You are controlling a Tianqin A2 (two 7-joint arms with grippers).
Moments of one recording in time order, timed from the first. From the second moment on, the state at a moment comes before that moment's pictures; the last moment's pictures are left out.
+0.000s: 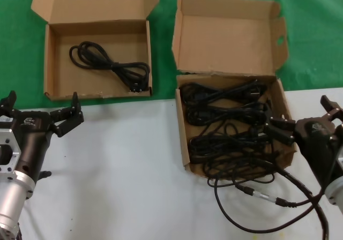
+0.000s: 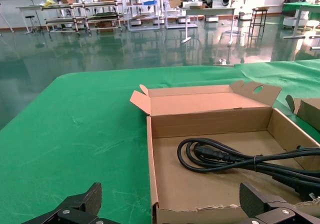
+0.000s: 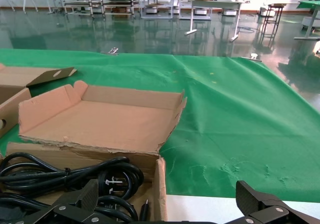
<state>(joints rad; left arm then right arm) 0.00 -0.30 1.60 -1.60 -1.80 0.00 0.00 0.01 0.29 -1.60 1.59 1.81 -0.02 -0.05</state>
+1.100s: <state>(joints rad) 0.00 -0.30 1.60 -1.60 -1.80 0.00 0.00 0.01 0.29 -1.60 1.59 1.81 -0.02 -0.05</state>
